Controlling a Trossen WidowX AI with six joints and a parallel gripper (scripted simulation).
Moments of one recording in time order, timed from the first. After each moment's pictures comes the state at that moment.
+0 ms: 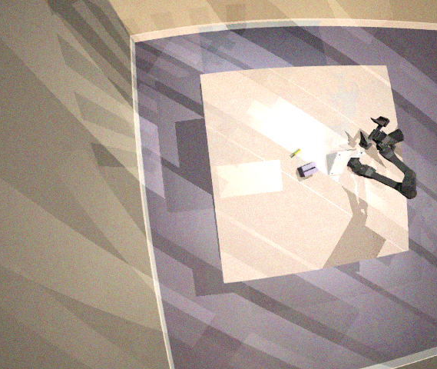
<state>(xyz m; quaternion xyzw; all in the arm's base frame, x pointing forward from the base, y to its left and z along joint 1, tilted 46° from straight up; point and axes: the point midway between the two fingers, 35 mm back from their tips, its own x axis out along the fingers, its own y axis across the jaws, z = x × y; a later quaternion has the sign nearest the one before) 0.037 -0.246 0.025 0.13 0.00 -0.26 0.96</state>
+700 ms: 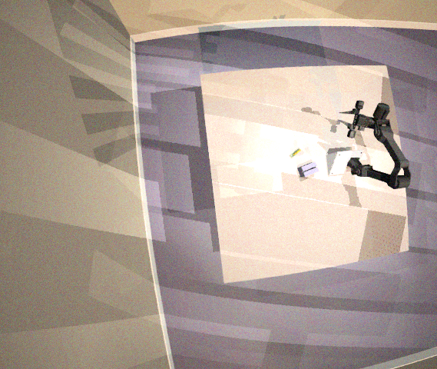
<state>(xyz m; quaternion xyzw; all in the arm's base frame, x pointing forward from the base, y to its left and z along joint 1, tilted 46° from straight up) 0.172 -0.274 -0.022 0.19 0.23 -0.01 0.95</state>
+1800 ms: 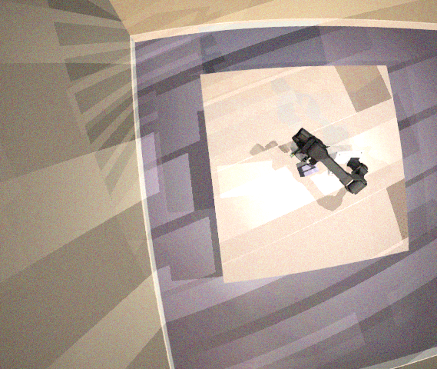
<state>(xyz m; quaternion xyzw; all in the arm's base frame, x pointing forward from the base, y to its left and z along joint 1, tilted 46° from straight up) 0.346 -0.064 -0.023 0.04 0.55 0.47 0.69</state>
